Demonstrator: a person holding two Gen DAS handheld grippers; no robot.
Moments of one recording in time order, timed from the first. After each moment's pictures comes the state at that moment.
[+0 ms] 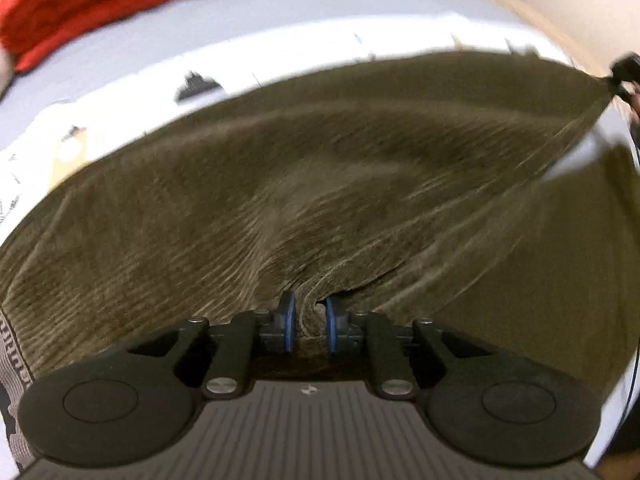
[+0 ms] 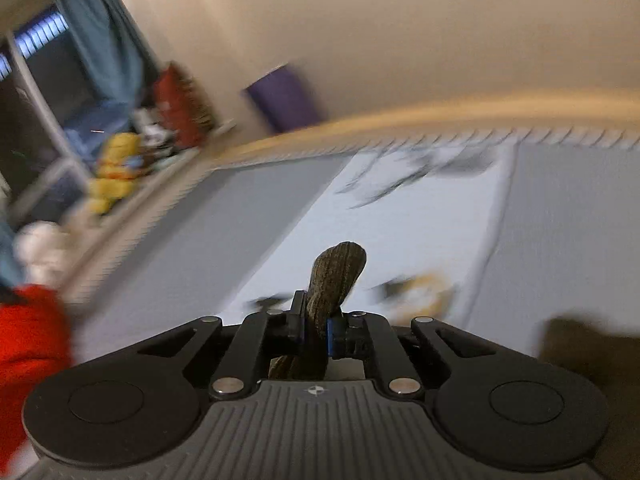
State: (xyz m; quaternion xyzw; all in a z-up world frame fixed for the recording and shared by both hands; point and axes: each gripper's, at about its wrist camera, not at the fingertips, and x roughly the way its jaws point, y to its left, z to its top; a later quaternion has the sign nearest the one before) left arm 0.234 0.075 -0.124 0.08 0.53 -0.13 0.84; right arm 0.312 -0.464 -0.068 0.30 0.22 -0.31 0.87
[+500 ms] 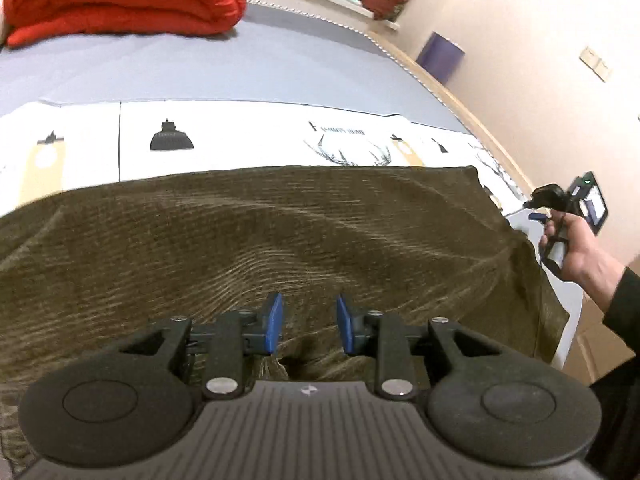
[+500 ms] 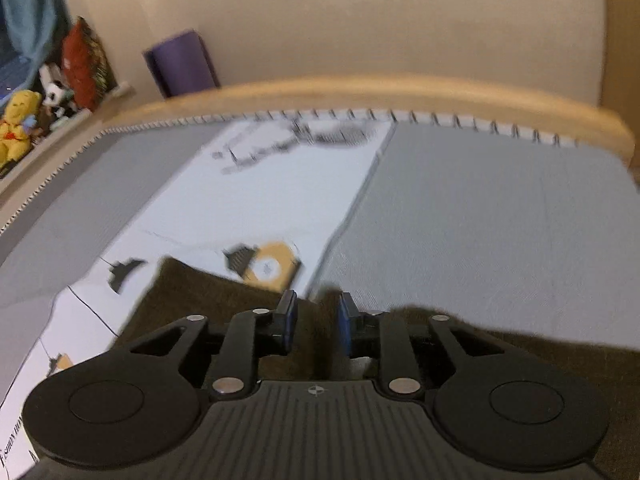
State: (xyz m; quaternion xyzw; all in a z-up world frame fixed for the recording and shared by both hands) left arm 0.230 0.133 -0.078 -0.11 0.45 -0.20 0.86; right arm 0.299 -0.474 -0.071 0.26 0.26 -0.35 0.86
